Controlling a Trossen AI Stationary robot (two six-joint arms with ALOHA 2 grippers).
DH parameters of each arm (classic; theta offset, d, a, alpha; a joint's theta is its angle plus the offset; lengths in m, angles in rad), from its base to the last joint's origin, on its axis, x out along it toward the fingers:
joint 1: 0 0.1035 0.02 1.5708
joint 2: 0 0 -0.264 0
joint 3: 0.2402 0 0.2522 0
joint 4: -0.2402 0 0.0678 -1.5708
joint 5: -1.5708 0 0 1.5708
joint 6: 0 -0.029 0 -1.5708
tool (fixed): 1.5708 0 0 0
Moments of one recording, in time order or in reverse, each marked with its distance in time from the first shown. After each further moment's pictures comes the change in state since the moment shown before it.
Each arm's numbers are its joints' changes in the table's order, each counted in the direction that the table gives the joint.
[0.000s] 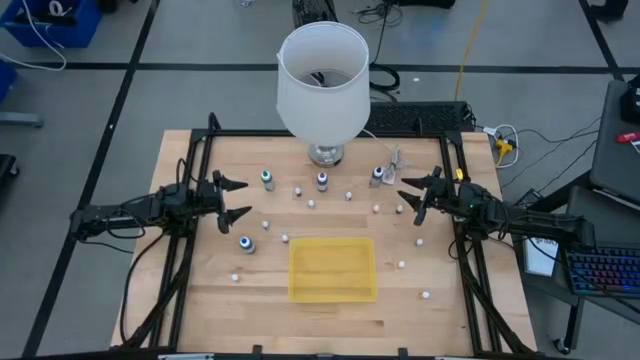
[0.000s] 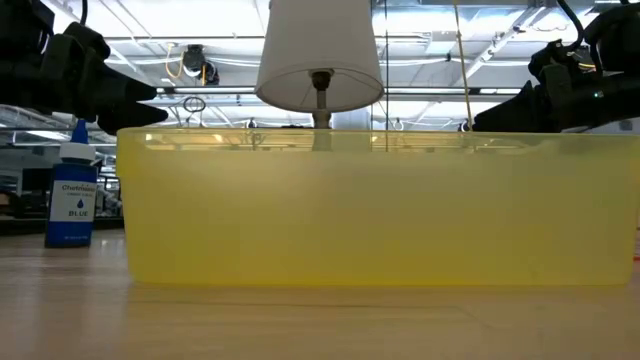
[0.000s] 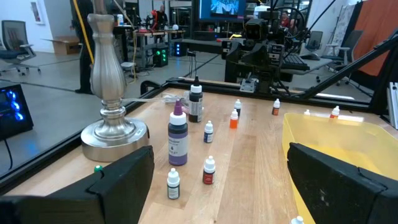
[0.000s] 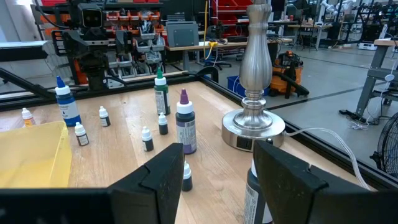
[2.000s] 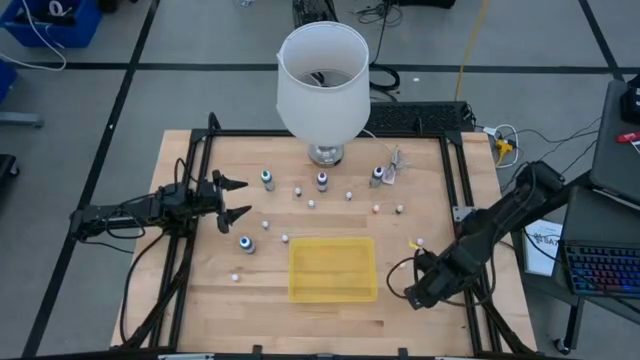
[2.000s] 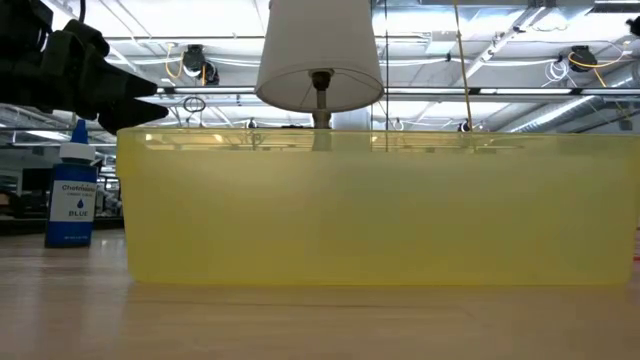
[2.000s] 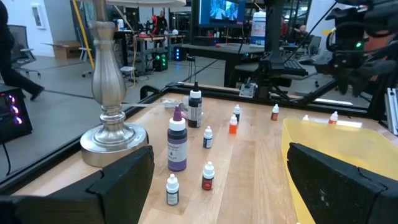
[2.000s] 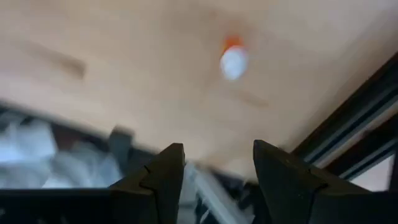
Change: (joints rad) left arm 0.000 0.000 0.000 0.021 -0.001 0.000; right arm 0.978 -1.174 0.982 -1.127 0.467 -1.916
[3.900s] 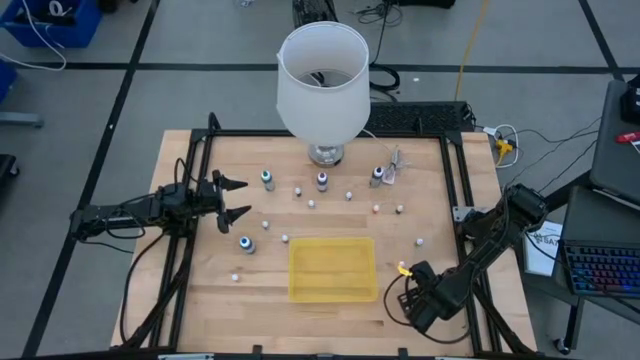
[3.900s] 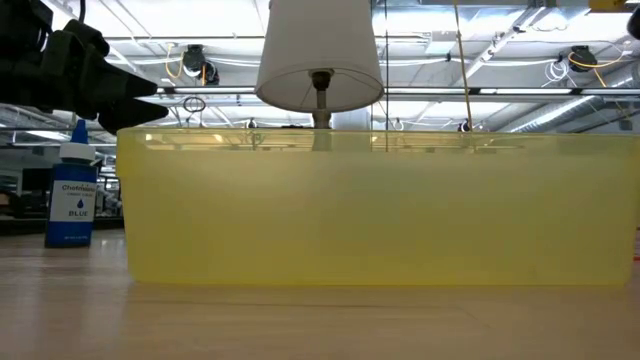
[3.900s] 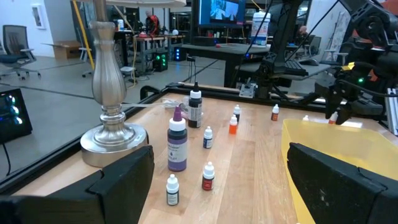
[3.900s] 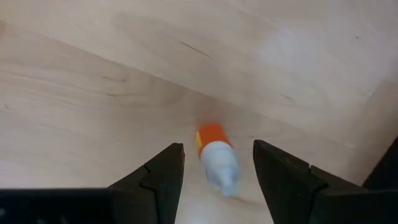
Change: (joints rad) left arm 0.000 0.000 0.000 0.001 0.000 0.000; right arm 0.116 -0.297 0.000 0.013 -0.231 -0.102
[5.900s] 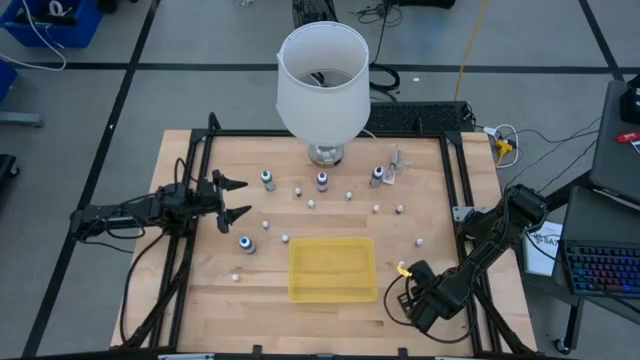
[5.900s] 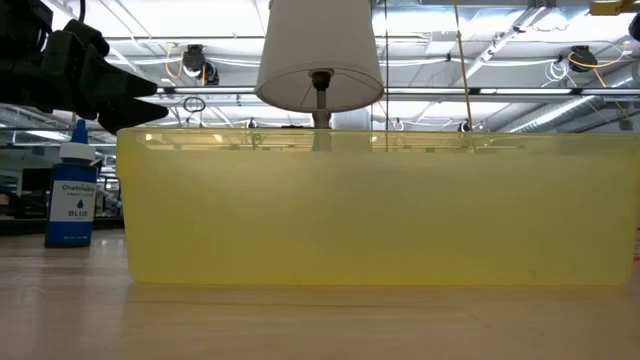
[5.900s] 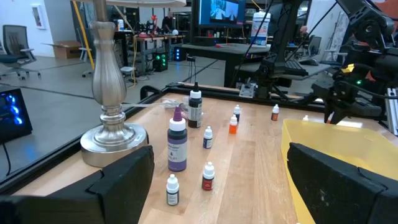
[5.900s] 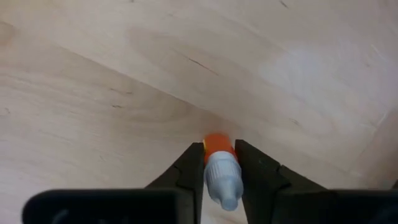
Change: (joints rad) left arm 0.000 0.000 0.000 0.000 0.000 0.000; right arm 0.008 0.001 -0.033 0.036 -0.062 0.072
